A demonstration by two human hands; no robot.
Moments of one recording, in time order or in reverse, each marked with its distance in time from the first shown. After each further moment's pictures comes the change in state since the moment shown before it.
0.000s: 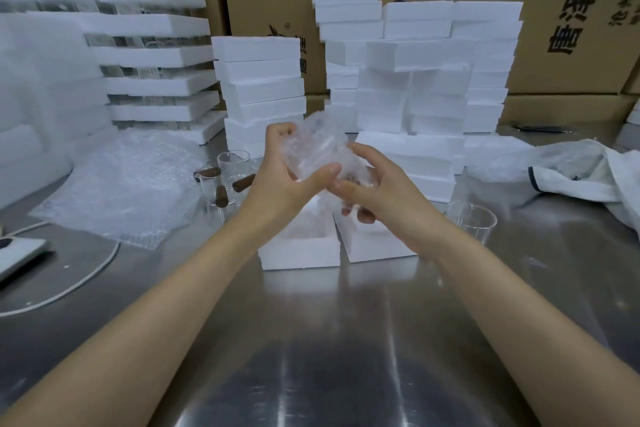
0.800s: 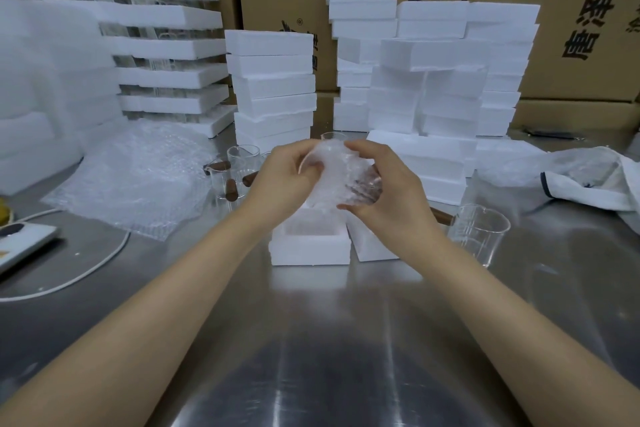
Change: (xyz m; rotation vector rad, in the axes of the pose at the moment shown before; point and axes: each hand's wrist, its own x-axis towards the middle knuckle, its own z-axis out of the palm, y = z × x) left_hand 0.008 -0.010 -0.015 0.108 -0.058 0.038; right_hand -0.002 0.017 0.016 -0.457 0.206 -0.443
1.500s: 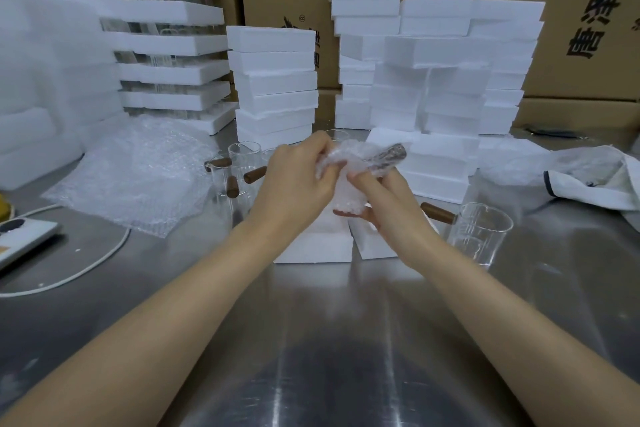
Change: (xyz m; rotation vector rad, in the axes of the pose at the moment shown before) left_hand -0.011 0.021 0.014 0.426 0.190 0.187; right_hand 0.002 -0.005 0.008 0.632 -0.091 0.461
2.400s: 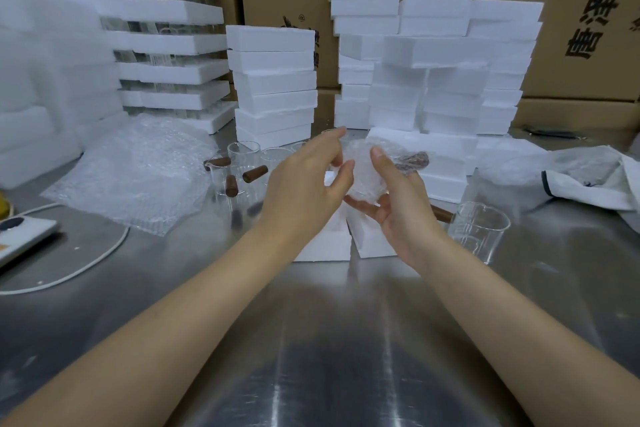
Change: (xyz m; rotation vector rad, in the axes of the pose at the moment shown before) left_hand -0.008 -0.001 0.017 0.043 0.056 0.081; right_hand -0.003 -0.006 -0.004 0.296 0.193 0.082
